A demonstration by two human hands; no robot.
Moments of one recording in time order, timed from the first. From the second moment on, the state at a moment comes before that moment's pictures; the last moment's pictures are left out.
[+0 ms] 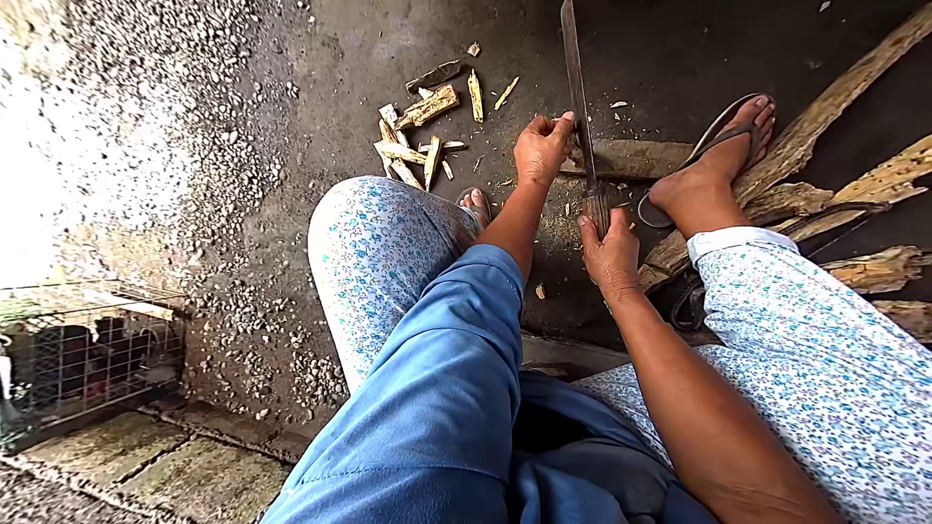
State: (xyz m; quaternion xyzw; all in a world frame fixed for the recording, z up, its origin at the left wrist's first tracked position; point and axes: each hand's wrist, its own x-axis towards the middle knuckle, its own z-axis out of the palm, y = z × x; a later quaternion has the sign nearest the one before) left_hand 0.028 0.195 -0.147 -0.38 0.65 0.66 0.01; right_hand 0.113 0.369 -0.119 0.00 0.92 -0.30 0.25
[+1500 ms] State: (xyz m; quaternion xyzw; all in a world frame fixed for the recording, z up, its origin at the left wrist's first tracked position) left_hand 0.024 0.192 -0.137 -0.25 0.88 0.41 0.04; right_hand 0.090 0.412 -0.155 0.10 0.84 -0.44 0.30
